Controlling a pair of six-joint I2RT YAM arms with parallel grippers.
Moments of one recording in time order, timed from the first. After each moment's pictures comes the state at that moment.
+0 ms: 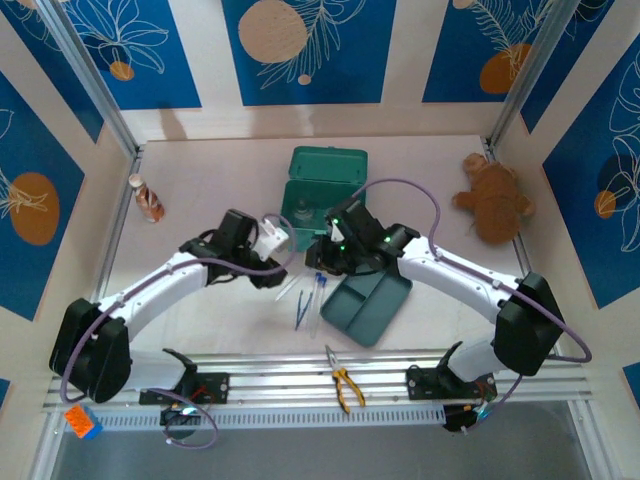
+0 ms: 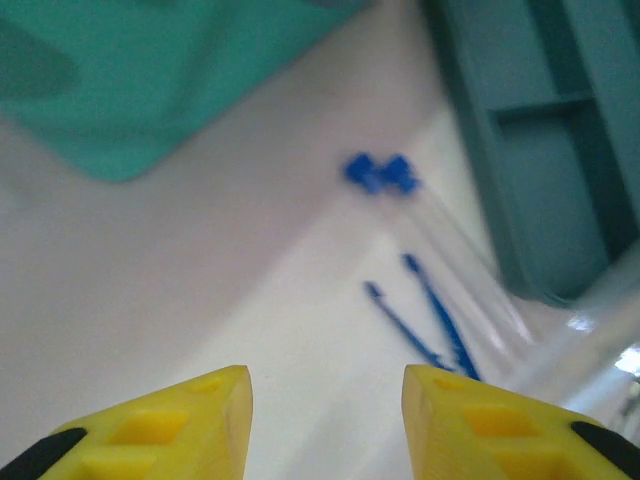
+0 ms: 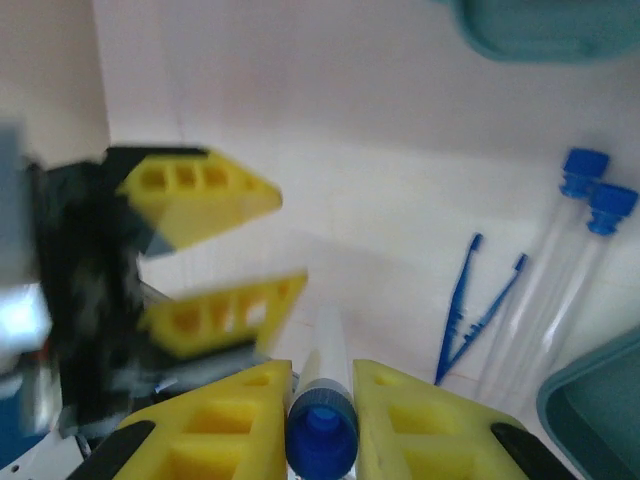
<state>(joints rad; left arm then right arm) -0.48 1.31 0.85 -0.52 0.36 0.18 0.81 1.43 1.13 -0.55 -0.31 0.95</state>
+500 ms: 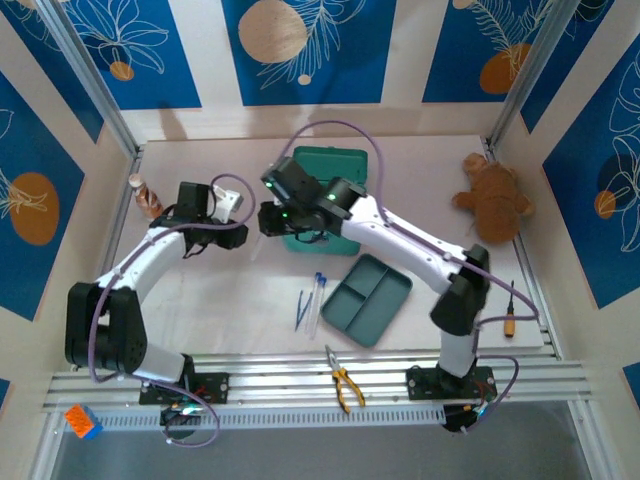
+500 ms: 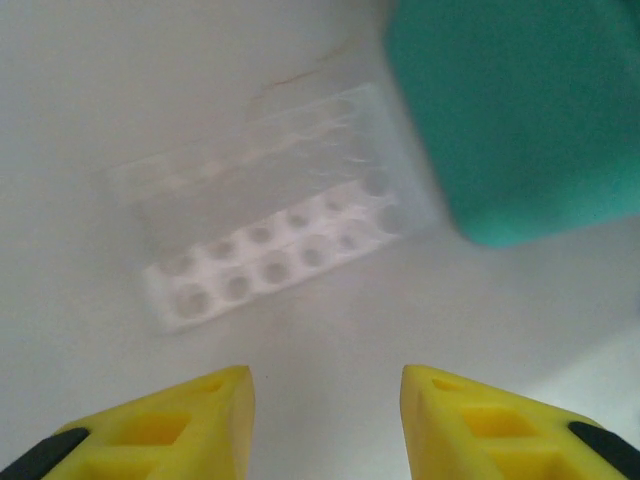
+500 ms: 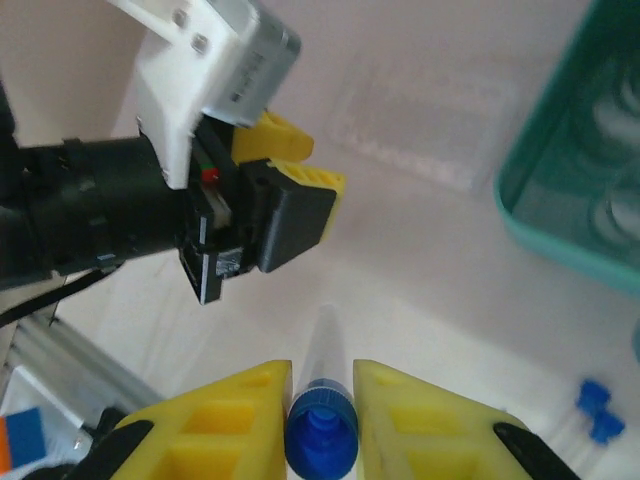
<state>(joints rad) -0.14 1.46 0.98 -0.47 0.29 0.15 0.96 1.89 1.98 -0.95 0.04 0.65</state>
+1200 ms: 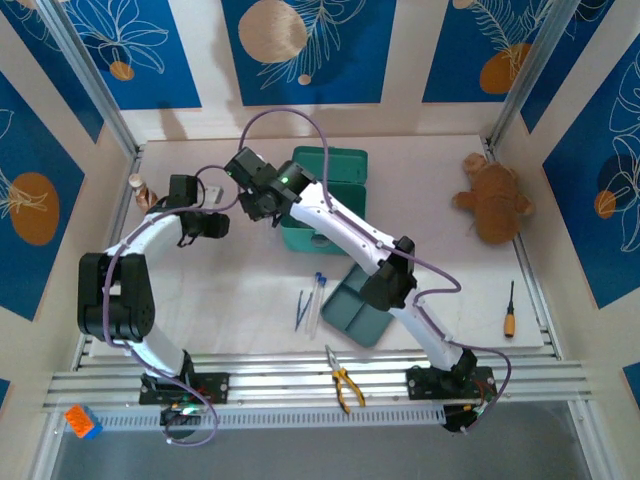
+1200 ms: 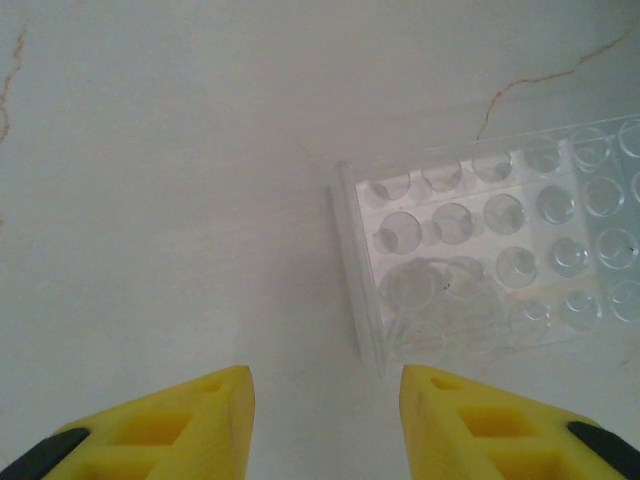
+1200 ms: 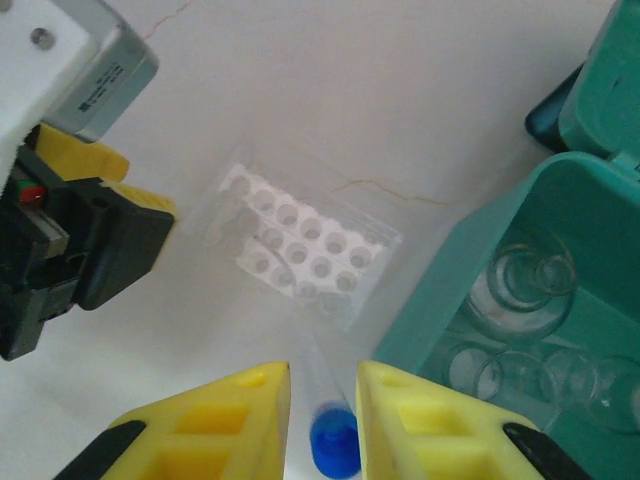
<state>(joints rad) -0.04 1.63 1.05 -0.42 0.16 0.13 0.94 2.39 2.67 -1.26 0.29 0.37</state>
